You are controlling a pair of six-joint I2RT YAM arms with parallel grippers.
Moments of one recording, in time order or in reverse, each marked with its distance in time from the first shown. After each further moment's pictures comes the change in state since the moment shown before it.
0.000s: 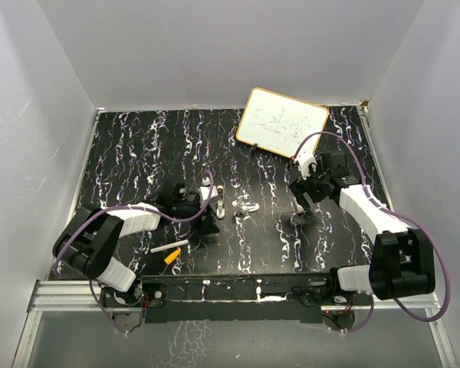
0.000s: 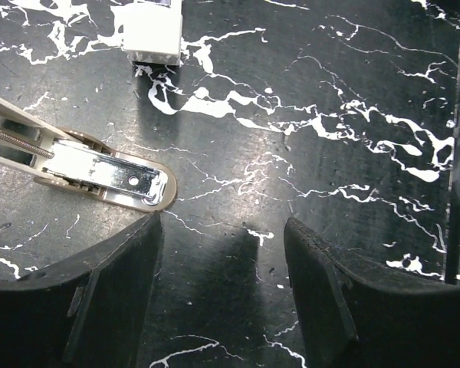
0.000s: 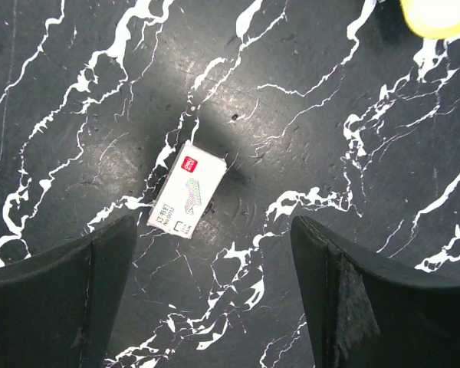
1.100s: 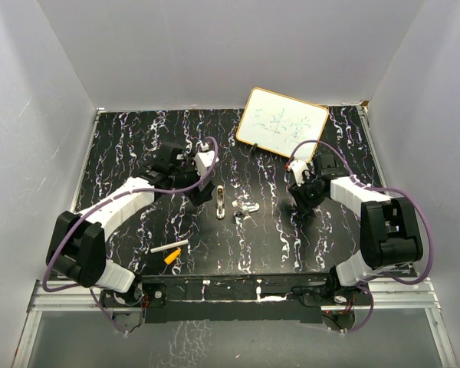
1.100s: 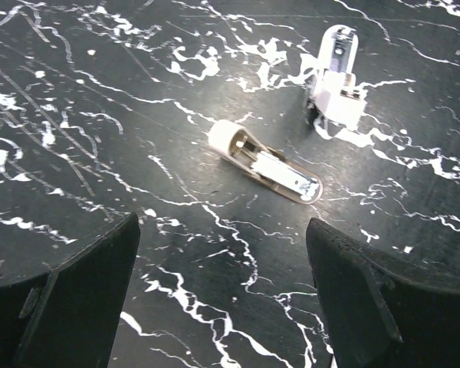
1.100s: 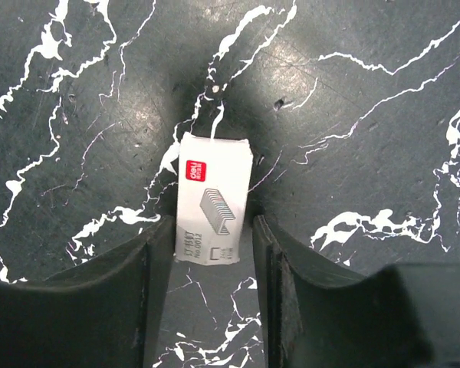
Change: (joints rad) left arm 0.054 -0.080 0.413 -0.526 -0.307 0.100; right arm 0.000 0.228 0.005 0.006 -0.008 -0.011
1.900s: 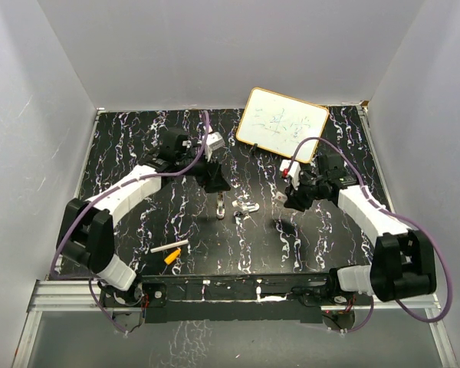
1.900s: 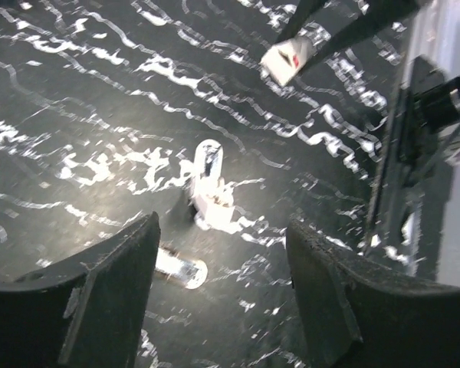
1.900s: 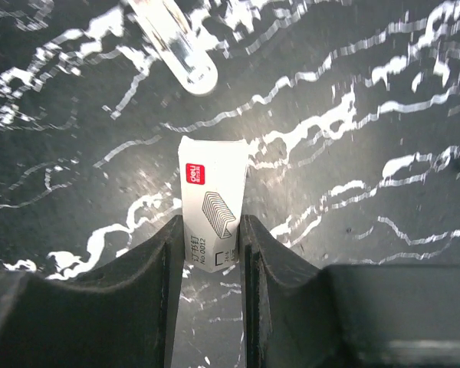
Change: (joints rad) left arm -0.006 0.102 0.154 0.056 0.312 -0.291; right arm 0.021 -0.201 -0.006 -0.083 -0.423 -0.283
